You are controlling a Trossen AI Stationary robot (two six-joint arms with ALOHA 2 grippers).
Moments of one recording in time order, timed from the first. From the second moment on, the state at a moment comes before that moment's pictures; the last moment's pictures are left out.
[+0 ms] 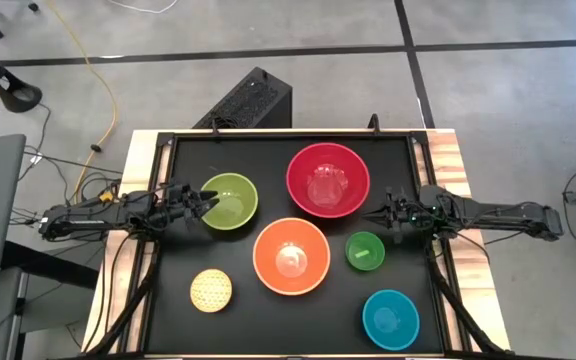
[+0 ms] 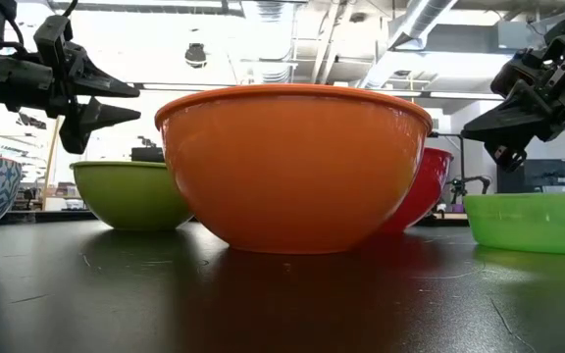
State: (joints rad) left arm 0.04 0.02 0.01 0.06 -0.31 -0.52; right arm -0.14 0.22 0.04 -0.04 -0.15 0.45
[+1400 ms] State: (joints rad) left arm 0.04 0.05 0.13 0.05 -0.21 -0.58; right arm -0.14 0.24 0.04 0.47 0.03 0.77
